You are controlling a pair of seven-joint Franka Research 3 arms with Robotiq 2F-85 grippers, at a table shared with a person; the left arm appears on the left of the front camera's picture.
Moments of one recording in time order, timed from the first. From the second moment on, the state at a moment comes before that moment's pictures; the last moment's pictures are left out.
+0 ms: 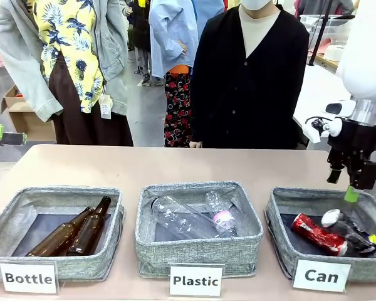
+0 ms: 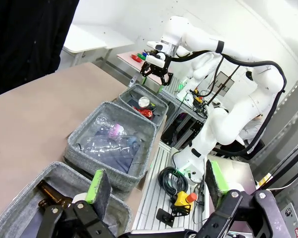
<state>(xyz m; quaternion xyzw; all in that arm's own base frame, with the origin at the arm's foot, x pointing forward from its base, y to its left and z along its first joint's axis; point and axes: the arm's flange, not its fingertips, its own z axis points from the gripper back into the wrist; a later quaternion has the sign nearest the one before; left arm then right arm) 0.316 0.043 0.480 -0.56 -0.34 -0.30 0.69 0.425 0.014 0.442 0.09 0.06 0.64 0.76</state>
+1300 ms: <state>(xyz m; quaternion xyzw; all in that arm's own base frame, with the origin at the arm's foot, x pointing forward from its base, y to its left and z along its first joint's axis) 0.316 0.043 0.480 -0.56 -0.34 -0.30 0.69 0.472 0.006 0.443 0.61 -0.13 0.29 0.73</state>
